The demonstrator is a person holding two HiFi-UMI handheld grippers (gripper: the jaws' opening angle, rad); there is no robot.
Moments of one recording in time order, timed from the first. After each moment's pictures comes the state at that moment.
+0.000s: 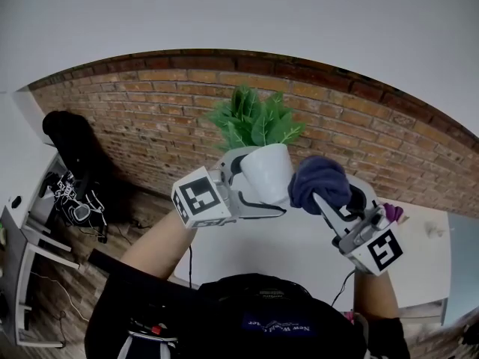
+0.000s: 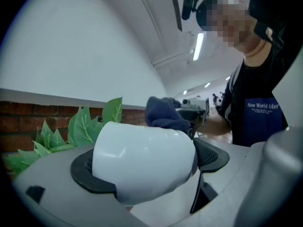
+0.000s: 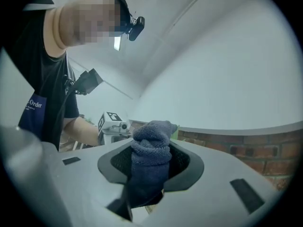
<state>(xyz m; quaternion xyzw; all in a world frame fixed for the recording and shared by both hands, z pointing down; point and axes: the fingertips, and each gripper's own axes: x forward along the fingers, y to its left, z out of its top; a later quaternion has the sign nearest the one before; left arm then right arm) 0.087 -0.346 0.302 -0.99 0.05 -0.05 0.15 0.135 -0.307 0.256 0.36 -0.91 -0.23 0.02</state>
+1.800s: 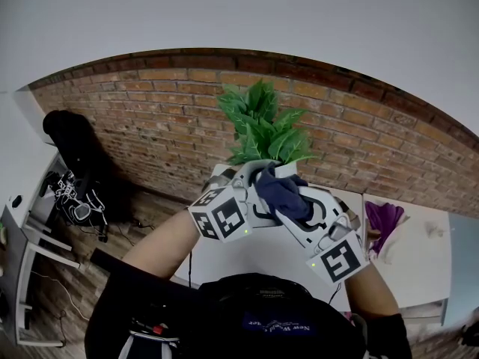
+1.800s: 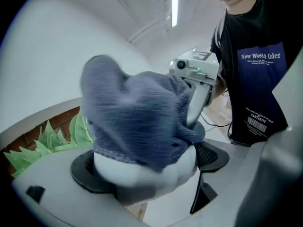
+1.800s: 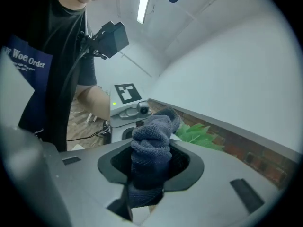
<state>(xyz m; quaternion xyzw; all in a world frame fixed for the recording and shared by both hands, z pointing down) 0.109 -0.346 0.359 -0.93 0.06 -0.21 0.29 0.071 -0.311 0.318 0.30 -0.88 -0.30 0.21</state>
